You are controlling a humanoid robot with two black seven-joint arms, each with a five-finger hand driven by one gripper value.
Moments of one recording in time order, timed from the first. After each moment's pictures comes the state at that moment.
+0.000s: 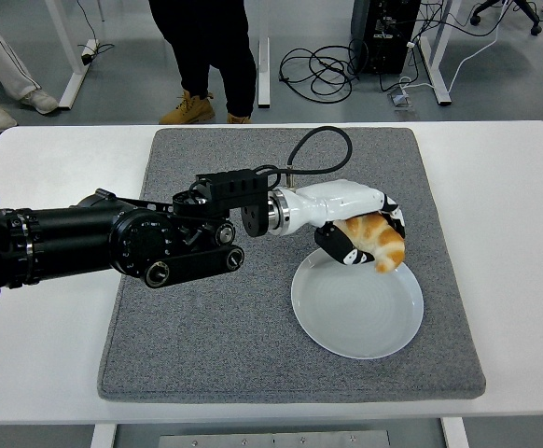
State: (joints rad) left arm -1.39 0.00 0.26 -1.01 0.95 0.18 -0.26; right arm -0.08 0.00 -0.01 0.08 -0.10 -0.06 0.23
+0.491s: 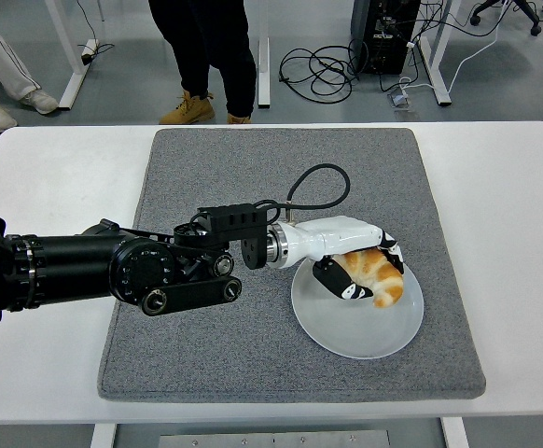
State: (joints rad) left arm -1.31 0.00 0.26 -1.03 0.96 0.18 -0.26; right arm -0.08 0.00 -0.01 0.08 -0.10 -0.06 0.23
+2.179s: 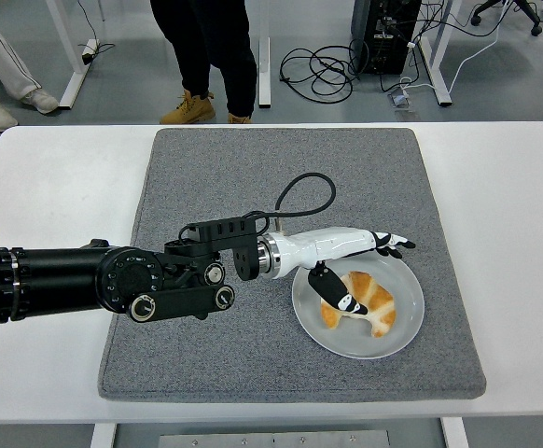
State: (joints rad) left arm -1.27 0.05 0.20 -1.10 0.88 0.18 -0.24; right arm -0.08 0.00 -0.01 0.08 -0.10 -0.06 0.23
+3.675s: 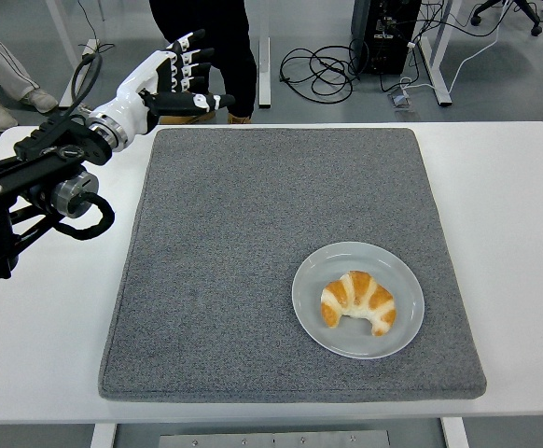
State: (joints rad) left arm -1.13 0.40 -0.28 -0.97 0.28 0.17 -0.24; right arm -0.08 0.00 -0.01 0.08 -0.10 -0.06 0.23
